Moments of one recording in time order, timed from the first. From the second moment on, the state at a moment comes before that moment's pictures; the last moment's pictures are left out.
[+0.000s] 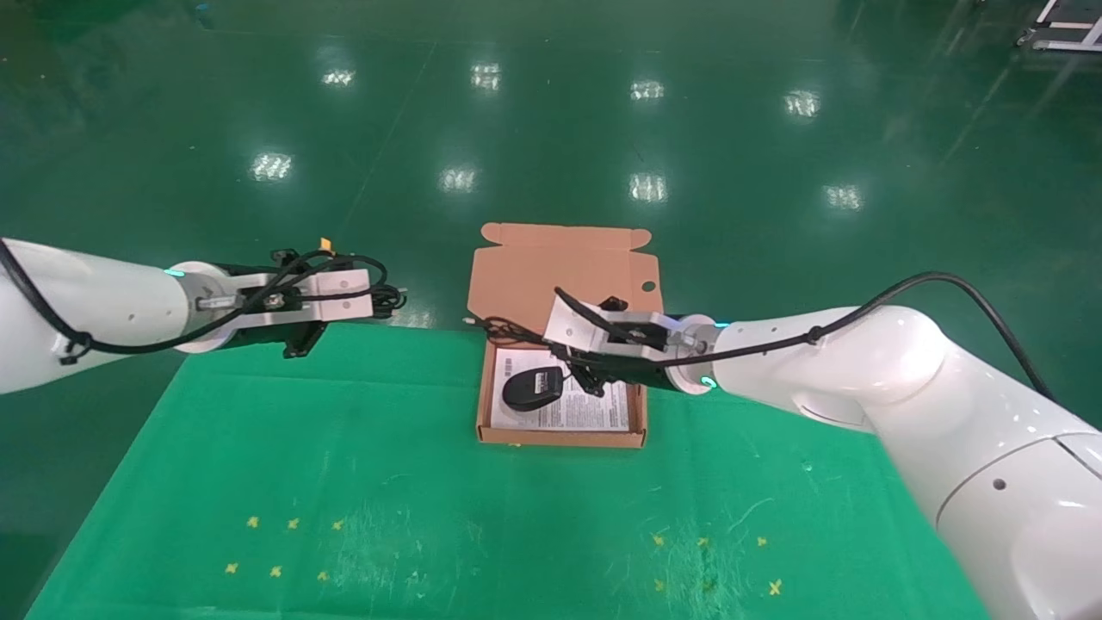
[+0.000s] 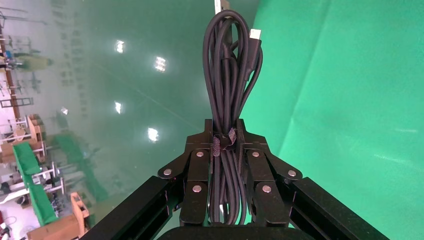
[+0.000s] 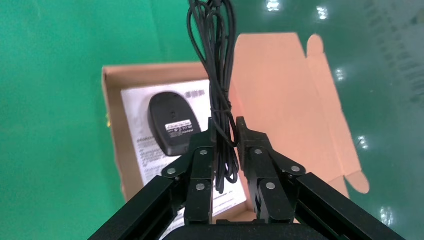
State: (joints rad) left arm -1.55 1.03 0.82 -1.14 2.40 1.01 -0.51; right arm 1.57 -1.35 -0.91 0.44 -1.49 -0.68 -0.19
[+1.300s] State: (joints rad) left arm -1.47 1.37 1.02 -0.82 2.14 0.54 -0.16; right arm 1.50 -0.75 -0.89 1.20 -1.63 -0.64 0.20
